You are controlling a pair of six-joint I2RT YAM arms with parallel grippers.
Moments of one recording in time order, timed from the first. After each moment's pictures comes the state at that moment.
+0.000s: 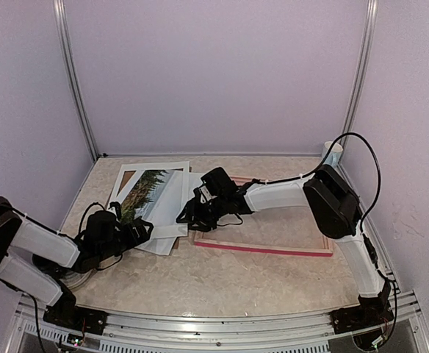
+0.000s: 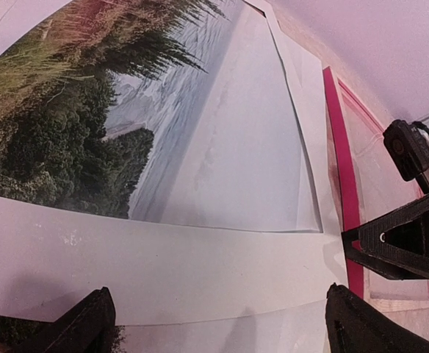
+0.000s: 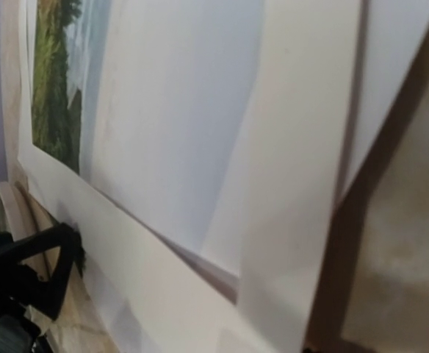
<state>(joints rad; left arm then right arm) -0.55 1.39 0.23 0.62 -0.13 -0.80 0.87 2.36 1.73 -0.09 -0.46 0.99</state>
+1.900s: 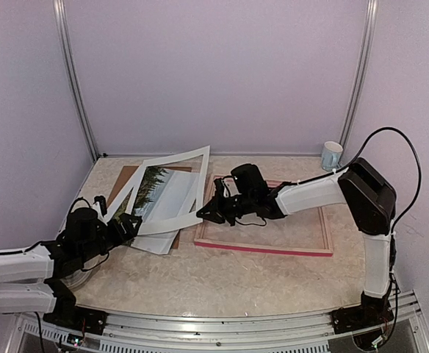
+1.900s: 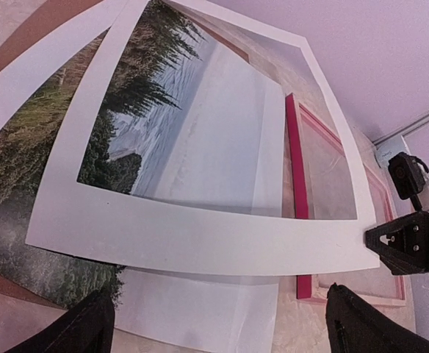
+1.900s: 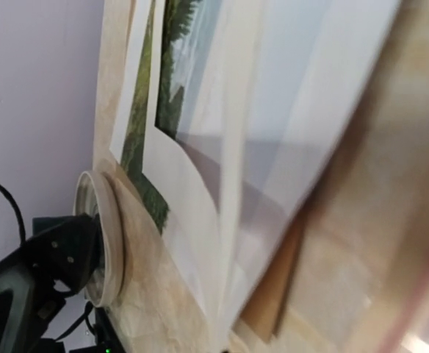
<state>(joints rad) -0.56 0.92 0.22 0.25 -0.15 -0.80 0.81 2.08 1.33 0.23 -0.51 1.04</state>
